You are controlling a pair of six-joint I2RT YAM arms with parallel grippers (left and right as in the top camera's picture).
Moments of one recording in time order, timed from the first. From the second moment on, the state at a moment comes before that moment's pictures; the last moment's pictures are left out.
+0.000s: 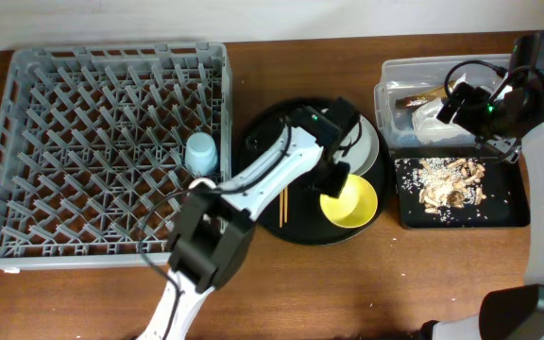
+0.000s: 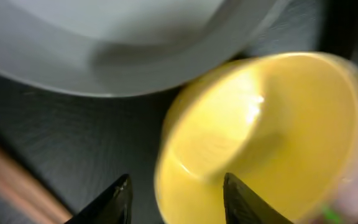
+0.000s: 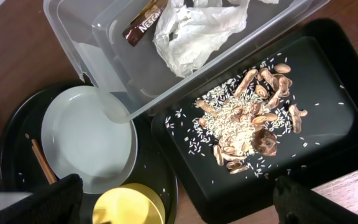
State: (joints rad) left arm -0.74 2.32 1.99 -1.14 0.22 -0.31; right arm -0.22 1.63 1.69 -1.20 -0.07 0.40
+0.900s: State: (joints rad) left arm -0.33 2.42 2.58 -1.26 -0.94 -0.36; right arm -0.22 1.63 1.69 -1.20 -0.07 0.40
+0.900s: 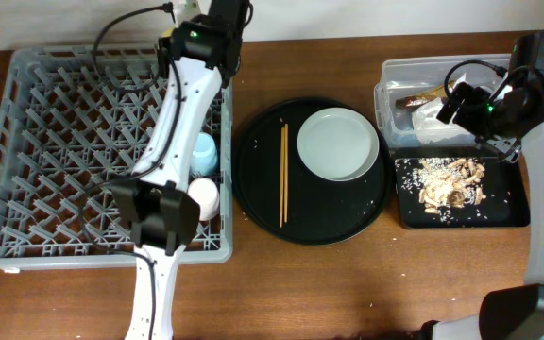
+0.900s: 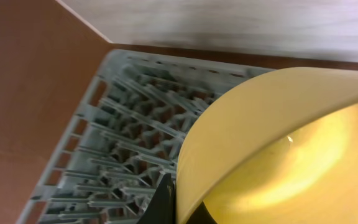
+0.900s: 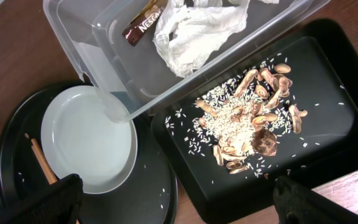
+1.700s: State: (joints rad) left arm -0.32 2.58 2.58 -1.27 -1.12 -0.44; right arm -0.22 1.63 1.69 -1.20 -0.07 0.40
